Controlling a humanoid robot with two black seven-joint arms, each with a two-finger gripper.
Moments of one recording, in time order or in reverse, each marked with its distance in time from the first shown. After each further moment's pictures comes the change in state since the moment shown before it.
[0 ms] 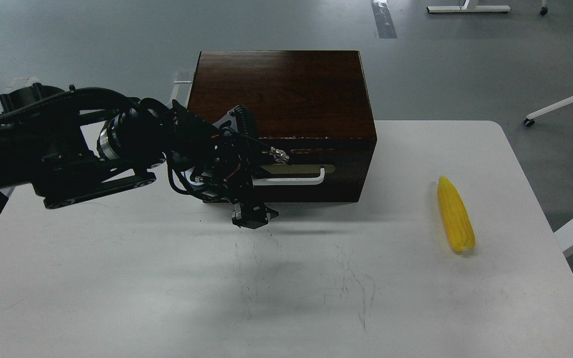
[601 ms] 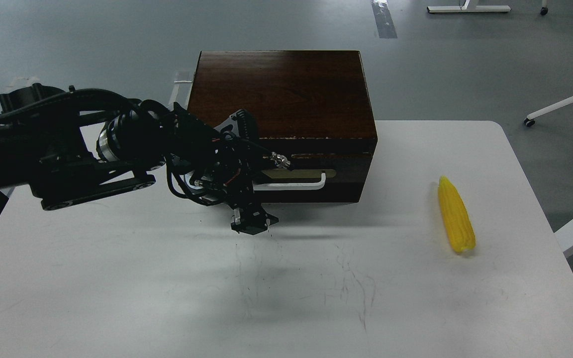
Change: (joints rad) left arm -0.011 0.007 0.004 -0.036 -0.002 0.000 -0.025; right arm 0.011 0.000 -0.001 -0.006 0.000 0.000 0.000
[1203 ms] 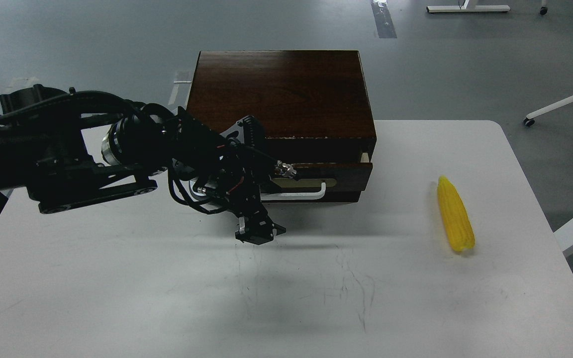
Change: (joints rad) left arm -0.012 0.004 0.000 -0.047 -0.008 0.000 0.000; right arm 0.006 0.000 0.000 0.000 0.000 0.000 0.000
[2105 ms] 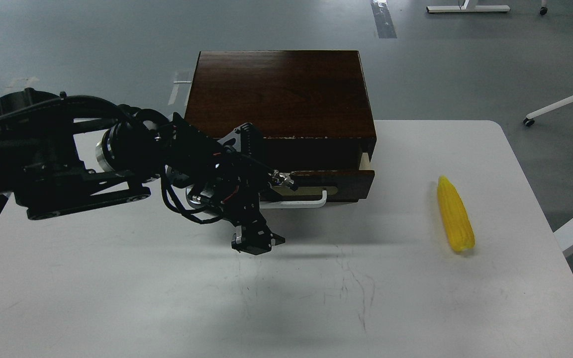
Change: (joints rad) left arm -0.002 0.039 -0.001 -0.079 0.000 0.000 0.000; right arm 0.002 -0.016 0.000 -0.020 0.000 0.000 0.000
